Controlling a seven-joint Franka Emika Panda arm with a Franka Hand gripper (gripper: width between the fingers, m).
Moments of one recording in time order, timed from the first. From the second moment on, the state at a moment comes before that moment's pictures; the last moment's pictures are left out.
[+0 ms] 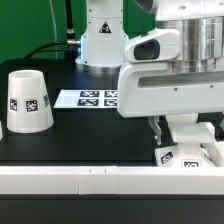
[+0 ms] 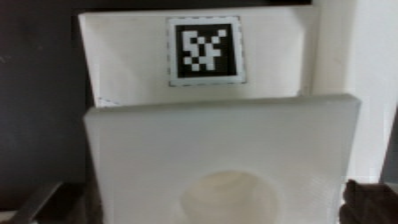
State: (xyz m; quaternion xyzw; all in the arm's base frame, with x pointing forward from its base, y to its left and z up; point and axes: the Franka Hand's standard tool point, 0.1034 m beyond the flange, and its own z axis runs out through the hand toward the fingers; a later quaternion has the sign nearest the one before) arm 0.636 0.087 0.049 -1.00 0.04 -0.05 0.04
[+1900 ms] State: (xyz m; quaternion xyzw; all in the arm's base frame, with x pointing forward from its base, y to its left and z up) arm 0.506 0.109 0.063 -0.98 0.08 0.20 0.06
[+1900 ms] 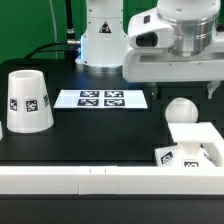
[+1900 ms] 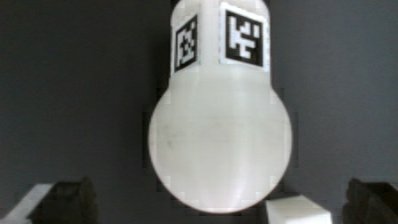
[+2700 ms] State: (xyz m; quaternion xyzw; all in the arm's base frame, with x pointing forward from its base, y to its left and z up) arm 0.489 0.114 0.046 -0.91 0.07 0.40 0.07
